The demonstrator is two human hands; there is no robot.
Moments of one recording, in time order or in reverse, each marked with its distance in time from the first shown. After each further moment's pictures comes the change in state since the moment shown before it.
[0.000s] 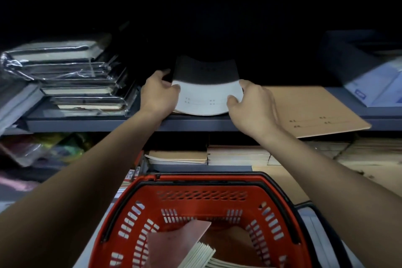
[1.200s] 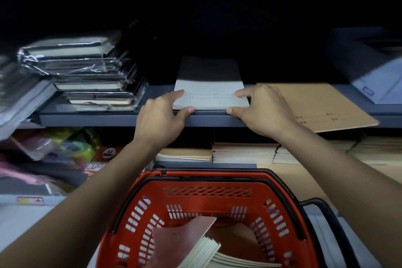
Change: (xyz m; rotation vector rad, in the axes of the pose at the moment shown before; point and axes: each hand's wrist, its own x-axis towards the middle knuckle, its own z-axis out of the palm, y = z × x) left_hand -0.046 -0.039 -0.017 0.484 0.042 0.402; right_hand 0.002 0.022 -0.003 -0.095 -0.099 -0.112
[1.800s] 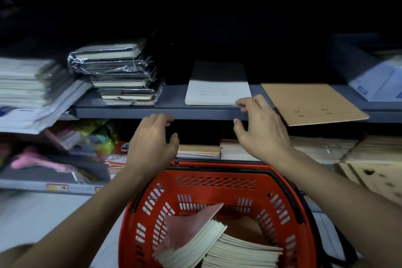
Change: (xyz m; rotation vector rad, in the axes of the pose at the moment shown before) left_hand -0.090 -0.024 -0.041 0.134 0.005 0.037; right_hand -0.078 -0.019 0.009 0.002 0.117 -0.238
